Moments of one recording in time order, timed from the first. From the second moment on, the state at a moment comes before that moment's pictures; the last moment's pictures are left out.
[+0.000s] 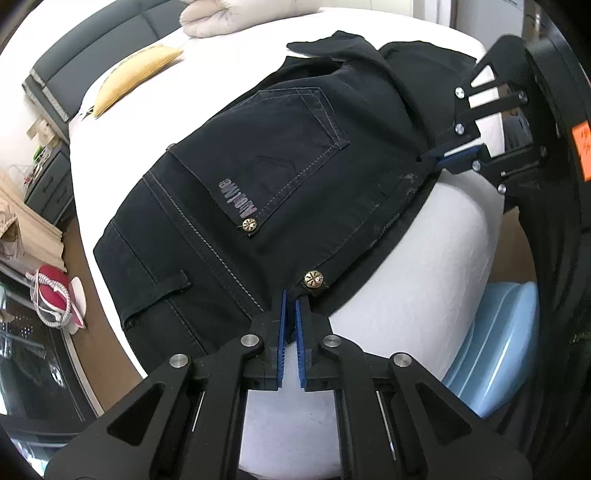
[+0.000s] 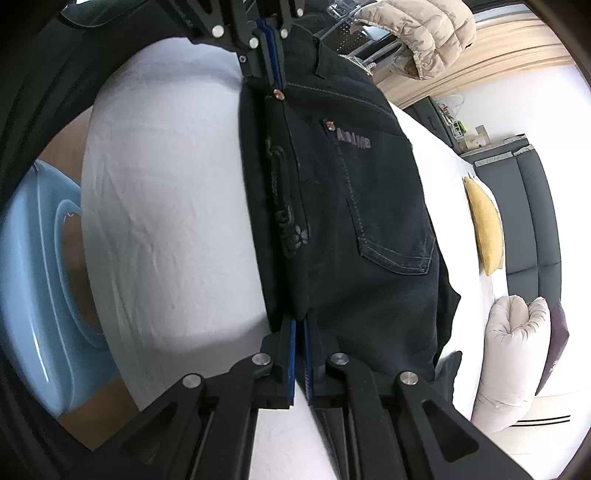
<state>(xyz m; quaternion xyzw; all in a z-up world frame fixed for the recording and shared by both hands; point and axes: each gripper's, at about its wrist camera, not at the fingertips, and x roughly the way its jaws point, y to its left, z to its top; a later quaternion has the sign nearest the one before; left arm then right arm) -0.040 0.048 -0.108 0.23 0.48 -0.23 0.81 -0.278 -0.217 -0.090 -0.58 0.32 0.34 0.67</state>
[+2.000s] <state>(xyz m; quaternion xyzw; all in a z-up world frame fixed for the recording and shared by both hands) 0.049 0.021 -0.130 -0.01 0.55 -0.19 0.82 0.134 -0.422 -0.111 0.04 0.57 -0.10 0.81</state>
